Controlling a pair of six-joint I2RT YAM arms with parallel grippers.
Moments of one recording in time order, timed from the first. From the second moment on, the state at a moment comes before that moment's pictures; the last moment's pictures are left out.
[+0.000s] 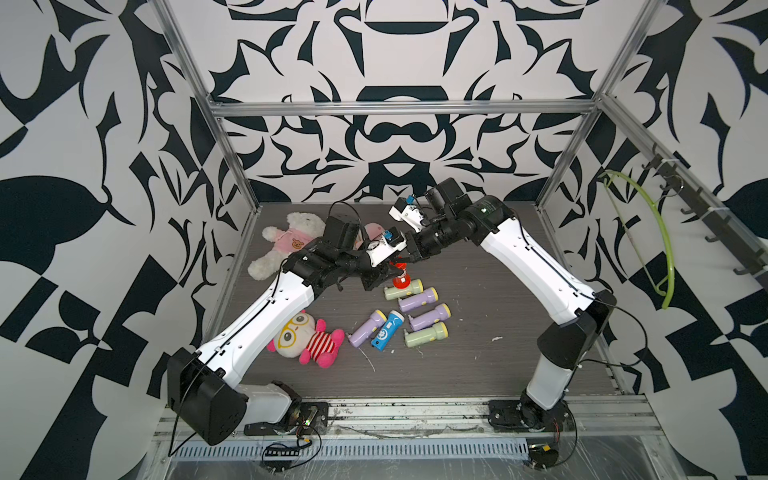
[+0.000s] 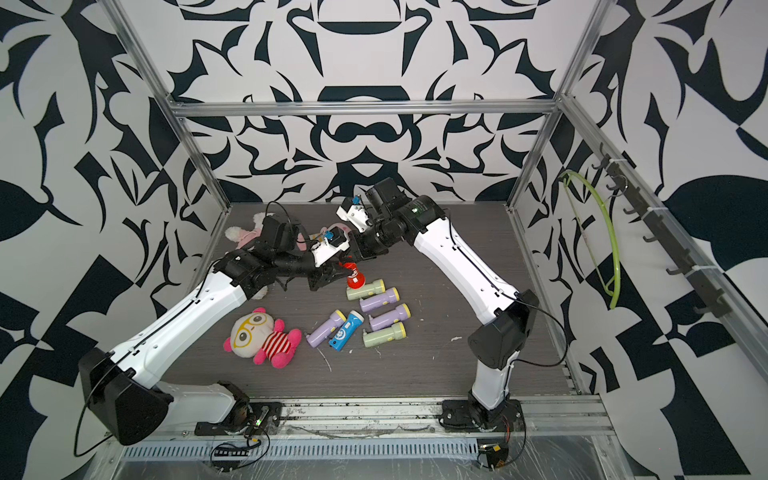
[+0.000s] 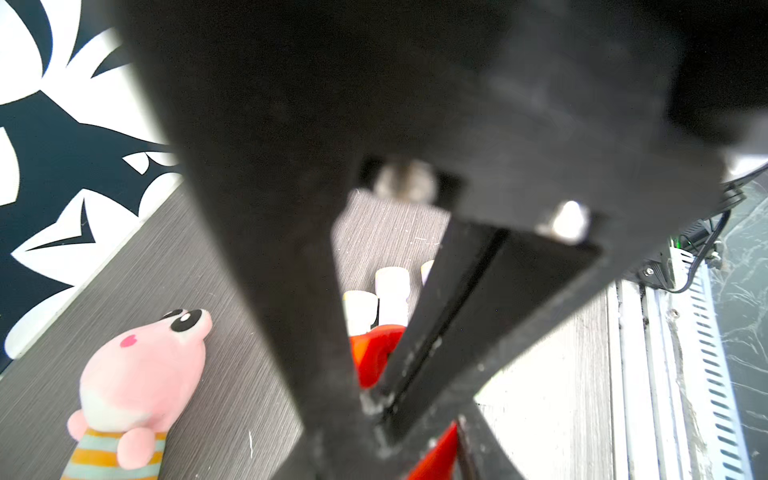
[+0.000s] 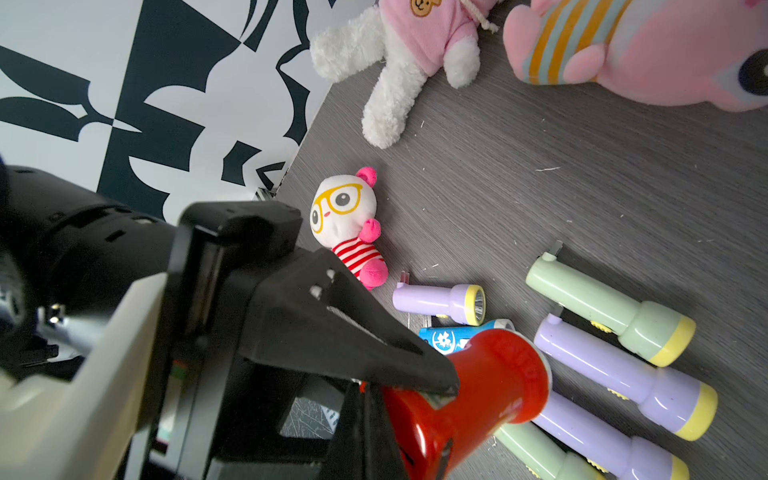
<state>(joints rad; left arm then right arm) -0.60 1.33 1.26 -0.58 0.55 0.44 0.66 1.79 1.99 -1.14 -0.64 0.26</state>
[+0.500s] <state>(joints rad) -0.60 1.33 1.26 -0.49 0.54 0.42 0.61 1.77 1.97 -1.04 -0.77 0.33</state>
